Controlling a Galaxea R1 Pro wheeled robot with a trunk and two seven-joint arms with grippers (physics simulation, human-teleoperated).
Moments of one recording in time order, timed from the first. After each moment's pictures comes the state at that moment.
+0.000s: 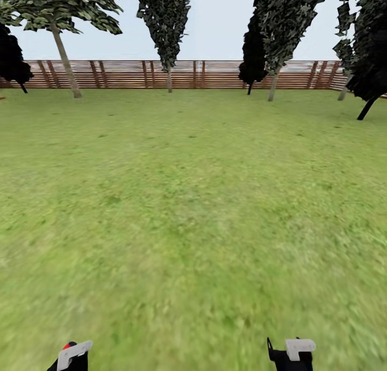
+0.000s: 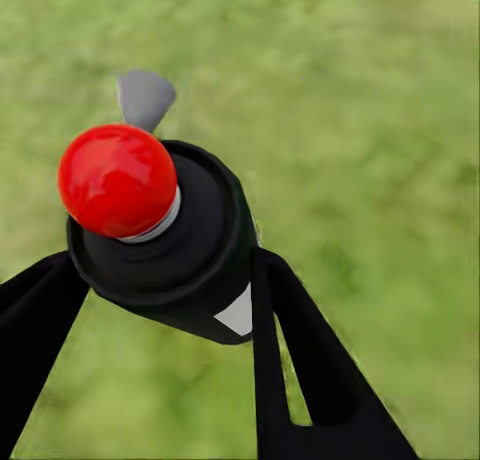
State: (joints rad) left arm -0.37 0.15 0.42 -0.12 -0.12 -0.54 0.02; right arm -0.38 0.00 -0.94 -0.22 0.97 -0.61 -0.03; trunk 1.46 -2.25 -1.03
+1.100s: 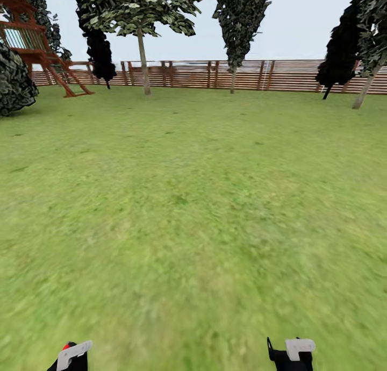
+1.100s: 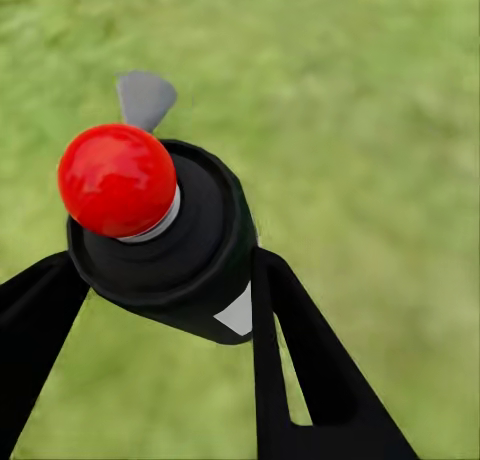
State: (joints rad) left arm -0.37 0.15 0.42 -0.12 -0.12 -0.54 0.02; right arm -0.38 0.00 -0.94 -0.22 0.97 -0.61 -0.03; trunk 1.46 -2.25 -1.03
